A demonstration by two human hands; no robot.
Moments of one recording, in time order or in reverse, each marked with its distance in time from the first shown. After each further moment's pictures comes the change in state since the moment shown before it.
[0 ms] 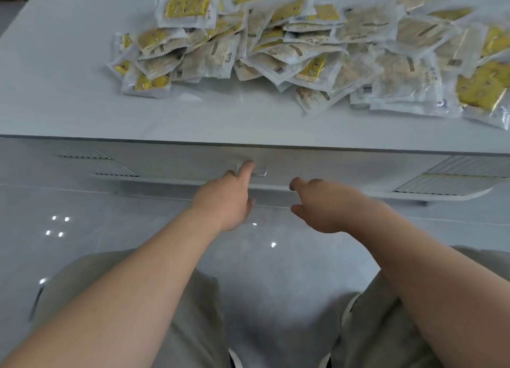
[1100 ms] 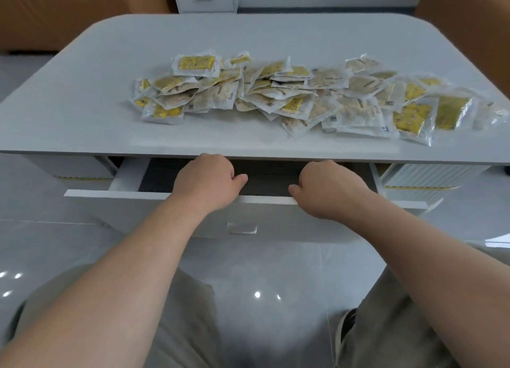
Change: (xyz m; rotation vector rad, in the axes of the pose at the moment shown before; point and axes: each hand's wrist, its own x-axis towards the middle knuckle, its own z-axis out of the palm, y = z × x) left_hand -0.045 -0.006 -0.065 -0.081 0.327 0.019; right_hand -0.074 -0.036 -0.033 0.001 0.417 0.146
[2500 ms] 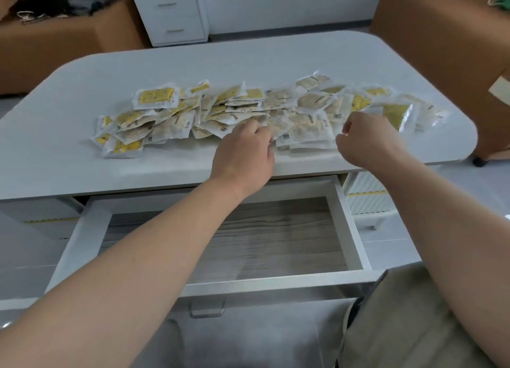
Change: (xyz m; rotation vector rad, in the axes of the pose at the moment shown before) left_hand 0.054 0.122 -0.006 -0.044 0.399 0.390; right_hand 0.030 0.142 -0.061 0.199 0.429 0.398
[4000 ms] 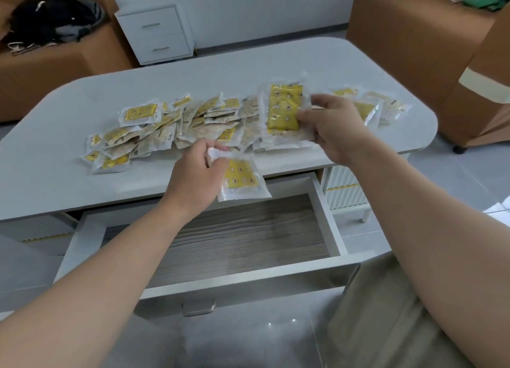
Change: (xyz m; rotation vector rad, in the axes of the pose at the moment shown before) left_hand -0.040 0.001 -0.037 -0.631 -0.051 -0.367; right_hand -0.014 -0.001 -0.022 1.333 -0.161 0.009
